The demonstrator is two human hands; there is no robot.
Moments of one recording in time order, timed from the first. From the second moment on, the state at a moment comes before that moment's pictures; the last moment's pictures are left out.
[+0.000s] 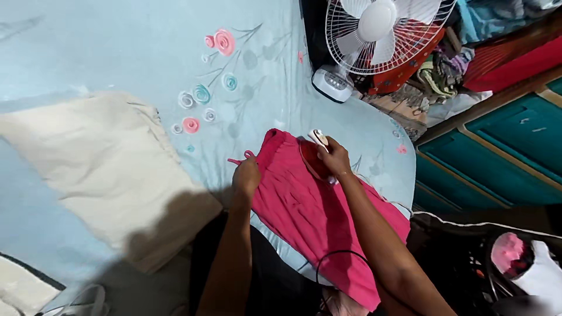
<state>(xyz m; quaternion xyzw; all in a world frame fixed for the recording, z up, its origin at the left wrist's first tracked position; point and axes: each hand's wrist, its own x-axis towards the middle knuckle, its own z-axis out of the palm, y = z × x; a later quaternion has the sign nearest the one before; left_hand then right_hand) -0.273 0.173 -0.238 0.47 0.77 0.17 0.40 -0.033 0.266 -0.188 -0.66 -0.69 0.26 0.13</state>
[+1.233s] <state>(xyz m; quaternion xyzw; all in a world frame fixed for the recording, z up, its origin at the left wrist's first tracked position) -0.258 0.135 -0.245 0.77 0.53 0.22 0.27 0.063 0.095 -0.146 -0.61 -0.74 0.28 0.11</state>
